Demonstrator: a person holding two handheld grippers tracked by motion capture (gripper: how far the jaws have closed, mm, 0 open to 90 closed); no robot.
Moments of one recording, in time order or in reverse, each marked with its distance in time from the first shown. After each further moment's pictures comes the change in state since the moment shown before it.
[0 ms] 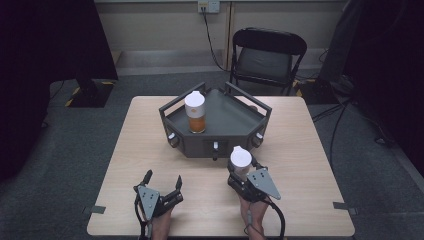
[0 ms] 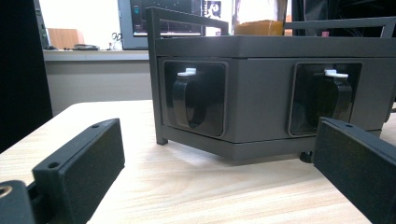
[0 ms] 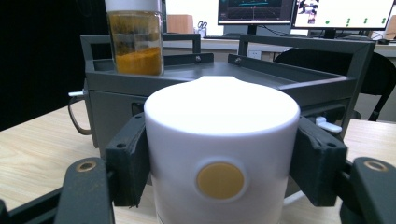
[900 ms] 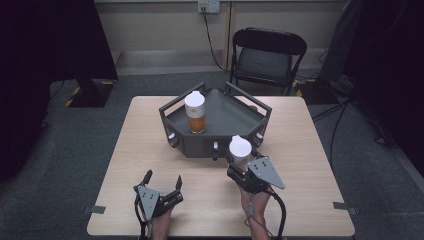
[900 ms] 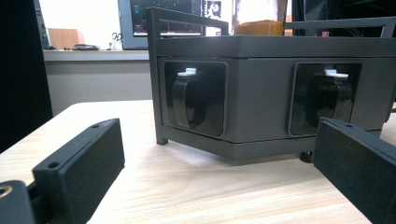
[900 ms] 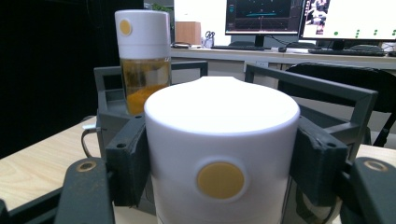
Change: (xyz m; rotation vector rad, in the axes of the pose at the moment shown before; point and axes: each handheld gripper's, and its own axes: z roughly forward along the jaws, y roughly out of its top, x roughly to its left) left arm 0.000 0.000 0.000 0.000 0.000 0.000; right arm -0.006 0.040 0.005 -0.022 0.033 -0.004
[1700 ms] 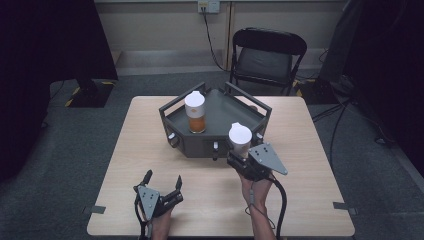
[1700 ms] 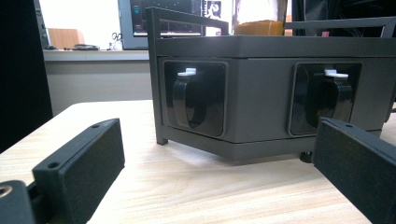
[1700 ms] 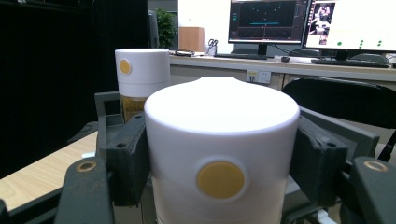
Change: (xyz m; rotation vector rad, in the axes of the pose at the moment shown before) left arm 0.000 0.000 0.000 0.000 0.000 -0.001; right arm -0.007 0.033 0.014 -0.017 0.018 -0.012
